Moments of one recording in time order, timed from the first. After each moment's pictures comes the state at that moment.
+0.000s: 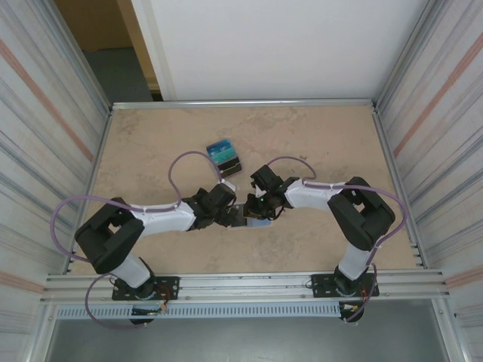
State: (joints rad) left arm -0.85 1.56 0.72 -0.16 -0.41 -0.14; right arm 0.74 1.75 0.92 -0.29 -0.37 0.83
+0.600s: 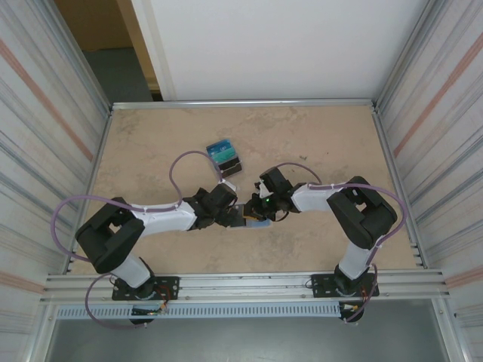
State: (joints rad) left arm -0.86 1.57 0.73 -0.19 -0.43 -0.14; right arm 0.68 1.75 0.80 -0.04 -0.55 0.92
